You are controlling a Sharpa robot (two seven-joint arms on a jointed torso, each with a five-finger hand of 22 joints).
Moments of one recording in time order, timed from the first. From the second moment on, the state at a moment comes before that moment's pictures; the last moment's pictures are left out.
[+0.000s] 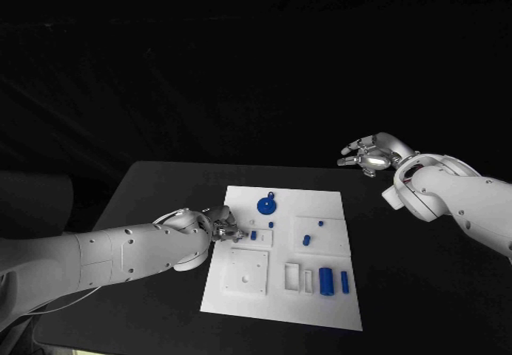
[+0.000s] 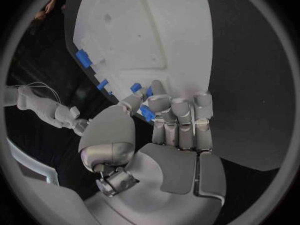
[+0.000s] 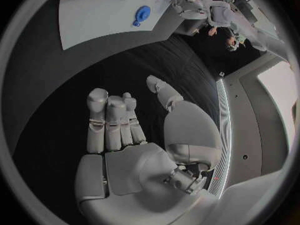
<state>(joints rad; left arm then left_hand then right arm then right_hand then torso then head) 1.19 -0.71 -0.24 1.29 -1.17 -0.33 -0.33 0.87 -0.12 0.61 -0.09 0.11 1.23 -0.01 0.44 0.72 1.42 -0.12 0.95 0.86 1.16 -0.19 1.35 0.66 0.02 0.97 -0.14 1.00 1.31 1.30 -0.64 0.04 1.11 -0.99 -0.32 -0.02 0.93 -0.15 0.46 -0.27 0.41 0.81 0.14 0.22 0.46 1.06 0.05 1.15 1.02 1.26 -0.06 1.21 0.92 0.19 1.19 -0.06 0.99 1.31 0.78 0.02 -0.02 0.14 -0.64</state>
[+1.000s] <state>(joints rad) 1.19 -0.70 -0.23 1.25 -1.15 -0.33 -0.33 0.85 -0.24 0.62 0.08 0.05 1.22 -0.01 0.45 0.72 1.41 -0.12 0.97 0.85 1.16 -0.20 1.36 0.65 0.04 0.97 -0.14 1.01 1.31 1.30 -0.64 0.04 1.11 -0.99 -0.32 -0.02 0.93 -0.15 0.46 -0.27 0.41 0.81 0.14 0.22 0.46 1.06 0.05 1.15 1.02 1.26 -0.06 1.21 0.92 0.19 1.20 -0.06 0.99 1.31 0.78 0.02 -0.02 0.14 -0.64</state>
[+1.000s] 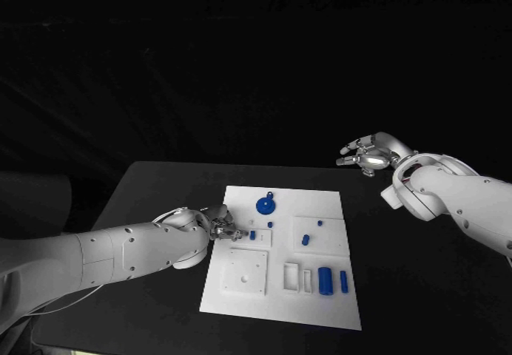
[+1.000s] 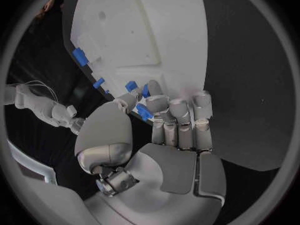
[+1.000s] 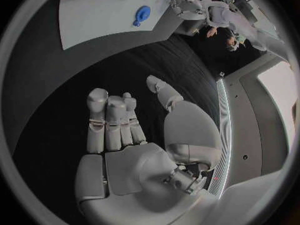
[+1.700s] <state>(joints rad) 1.19 -0.71 -0.19 1.25 -1.10 -0.33 -0.32 0.83 -0.28 0.59 0.18 0.05 1.21 -0.01 0.46 0.72 1.41 -0.12 0.97 0.85 1.16 -0.20 1.36 0.64 0.04 0.96 -0.14 1.01 1.31 1.30 -0.64 0.04 1.11 -0.99 -0.32 -0.02 0.93 -0.15 0.46 -0.27 0.42 0.81 0.14 0.22 0.46 1.06 0.05 1.15 1.02 1.26 -0.06 1.21 0.92 0.19 1.20 -0.06 0.99 1.31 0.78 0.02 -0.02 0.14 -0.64</state>
